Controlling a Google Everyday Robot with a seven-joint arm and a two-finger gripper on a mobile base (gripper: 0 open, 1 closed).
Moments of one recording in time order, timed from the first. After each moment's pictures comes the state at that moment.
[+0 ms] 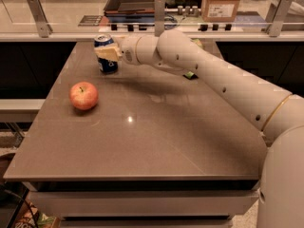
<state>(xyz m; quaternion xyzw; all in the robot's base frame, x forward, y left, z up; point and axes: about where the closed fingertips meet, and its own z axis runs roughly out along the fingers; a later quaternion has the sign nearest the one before) 0.758 0.138 0.899 -0.38 0.67 0.30 0.57</state>
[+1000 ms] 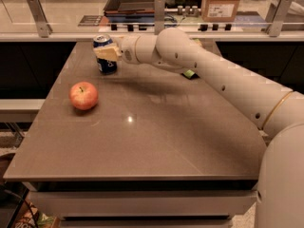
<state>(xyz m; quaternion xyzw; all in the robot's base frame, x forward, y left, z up) 0.758 0.137 0.899 -0.38 0.67 0.29 0.56</state>
